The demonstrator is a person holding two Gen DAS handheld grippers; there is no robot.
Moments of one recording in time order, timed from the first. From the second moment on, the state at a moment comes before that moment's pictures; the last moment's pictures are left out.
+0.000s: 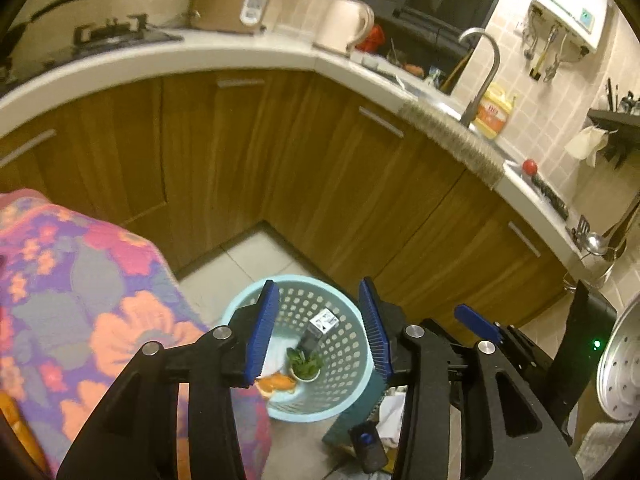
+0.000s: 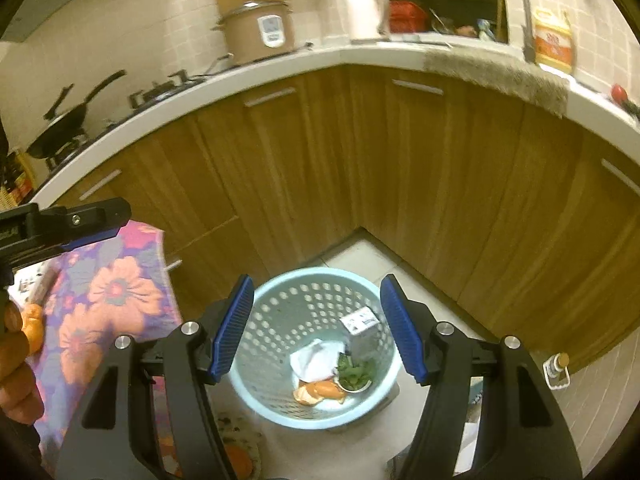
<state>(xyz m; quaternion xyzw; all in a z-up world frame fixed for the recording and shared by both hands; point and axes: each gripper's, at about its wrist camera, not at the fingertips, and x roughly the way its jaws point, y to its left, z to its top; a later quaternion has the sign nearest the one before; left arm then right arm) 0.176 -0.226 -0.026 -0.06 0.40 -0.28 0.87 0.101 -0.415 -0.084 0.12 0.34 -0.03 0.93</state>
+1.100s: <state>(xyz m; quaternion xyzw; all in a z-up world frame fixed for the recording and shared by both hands) 0.028 0.151 -0.015 -0.17 0.37 -0.02 0.91 0.116 -0.073 -0.056 0.02 0.39 0.21 0.90</state>
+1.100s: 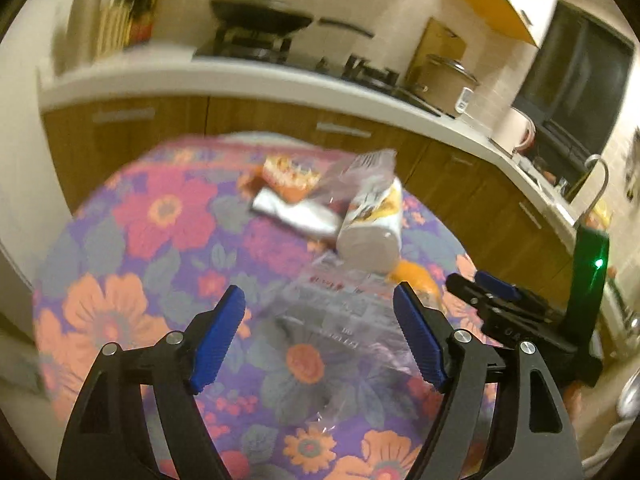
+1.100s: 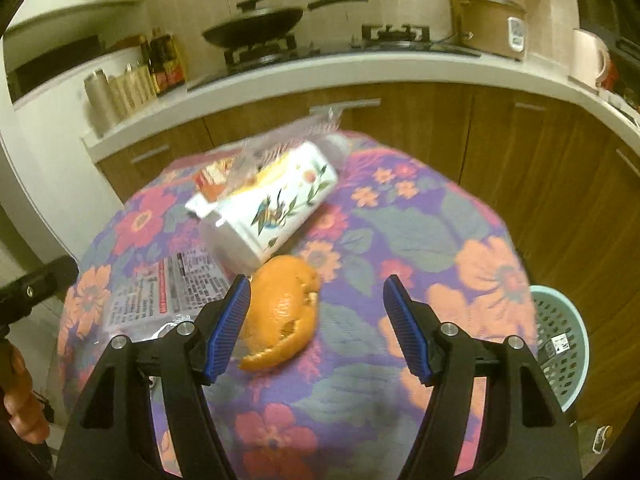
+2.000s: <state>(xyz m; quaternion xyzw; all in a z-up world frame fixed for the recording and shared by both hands) 0.075 0.134 -0.086 -0.21 0.46 -0.05 0.86 0.114 -0.039 -0.082 0.00 0.43 0.22 0.88</state>
